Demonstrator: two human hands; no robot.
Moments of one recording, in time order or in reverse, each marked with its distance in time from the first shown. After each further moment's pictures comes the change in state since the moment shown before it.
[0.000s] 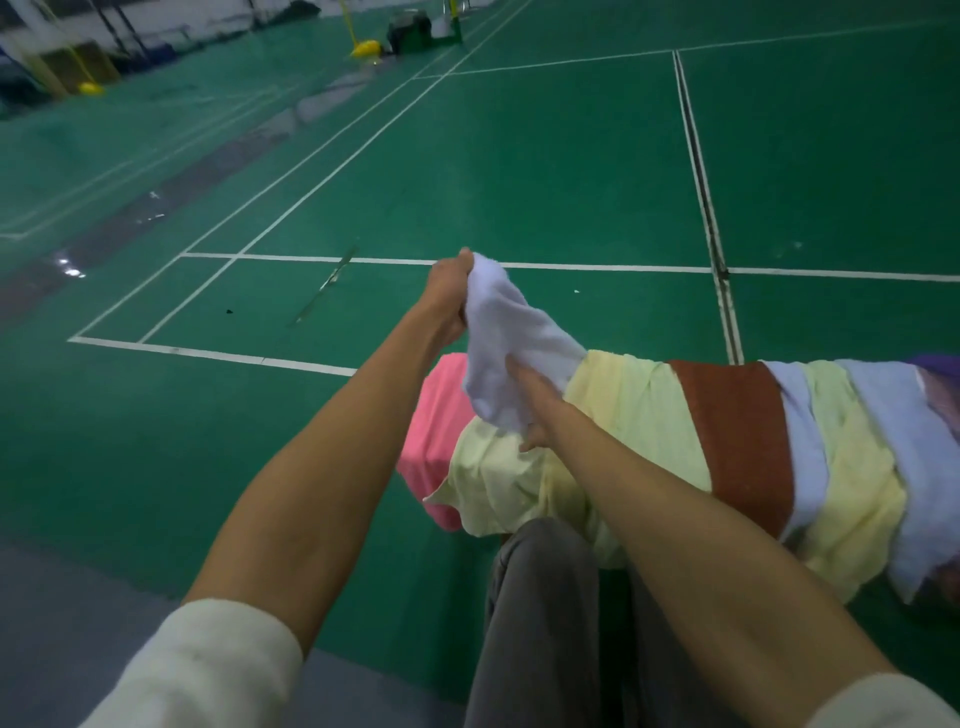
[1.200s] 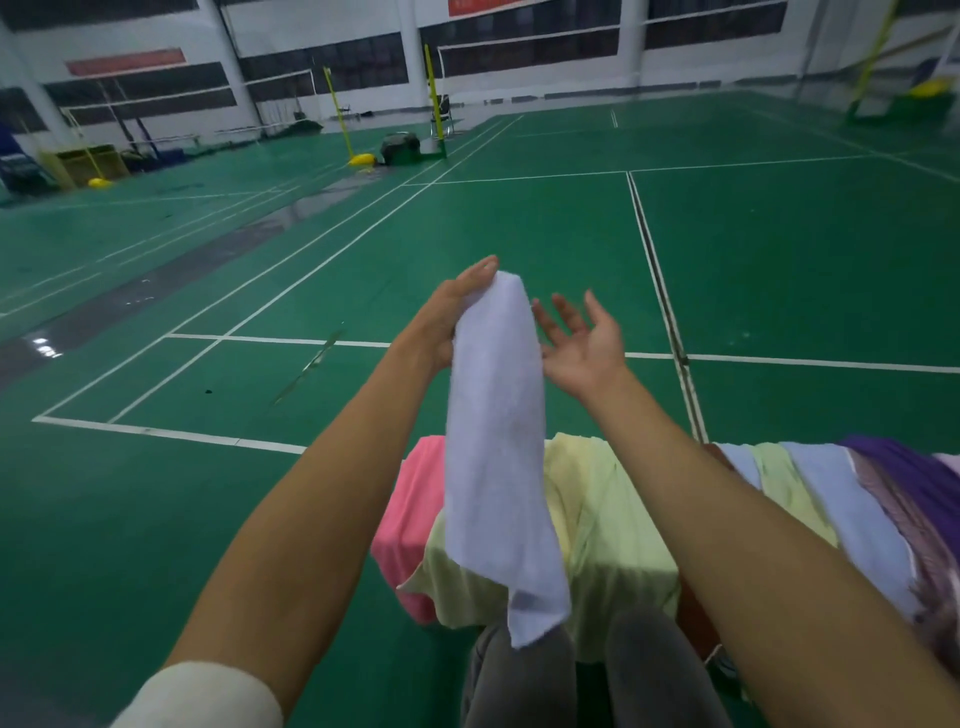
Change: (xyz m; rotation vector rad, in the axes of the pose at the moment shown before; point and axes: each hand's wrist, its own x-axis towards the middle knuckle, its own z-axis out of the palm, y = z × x) left_hand -0.068 0.105 0.038 -0.183 -0.483 0.075; right_hand -0.120 -0.176 -0.075 0.755 -0.280 -0.247
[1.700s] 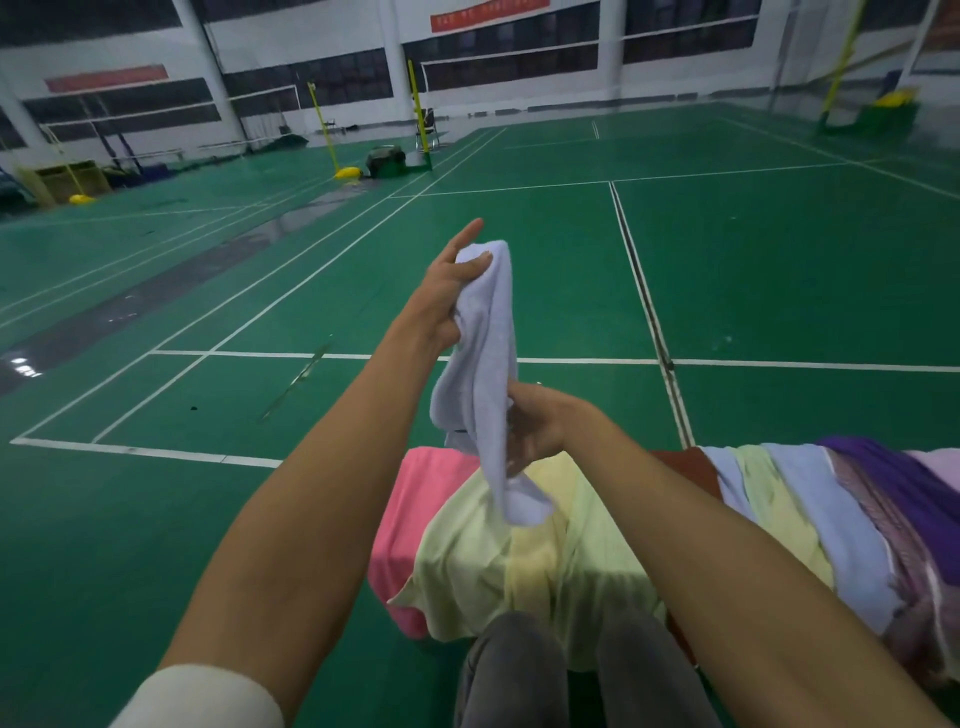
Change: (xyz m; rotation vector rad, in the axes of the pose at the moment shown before) left_hand 0.008 0.026 0.025 -0.071 0.026 0.145; right_hand 0.028 0.045 -0.032 -0.738 -0.084 0.545
